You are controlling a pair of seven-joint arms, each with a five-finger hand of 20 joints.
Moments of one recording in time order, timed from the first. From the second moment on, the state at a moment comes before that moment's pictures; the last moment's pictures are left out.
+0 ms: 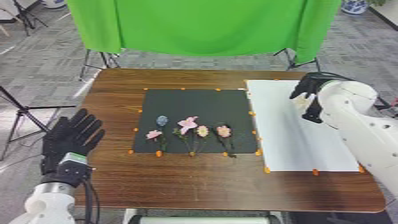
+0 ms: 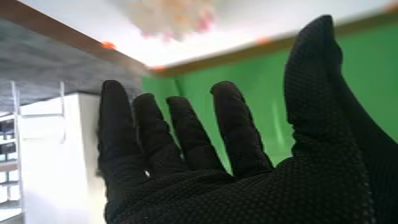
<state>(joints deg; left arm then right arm) 129.0 -47.2 -92.6 -124.5 5.6 19.7 28.4 -59.9 -46.7 62.1 -84.1 -110.3 -23.2 37.8</state>
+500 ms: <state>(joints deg) 127.0 -47.6 -91.6 -124.4 4.7 19.0 27.4 -61.2 -47.3 62.0 -80.1 -109.1 -23.7 35.4</state>
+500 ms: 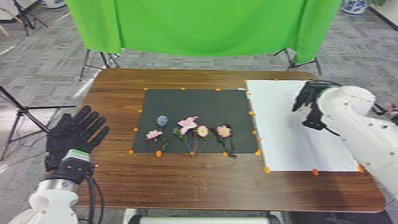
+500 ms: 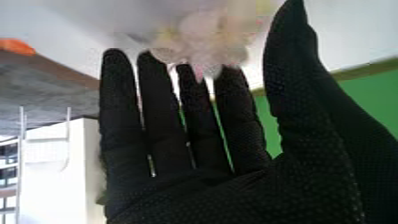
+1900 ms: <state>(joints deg) 128.0 -48.0 -92.3 -124.3 4.7 19.1 27.1 -80.5 -48.4 65.5 -110.7 -112.3 -21.4 28.0</state>
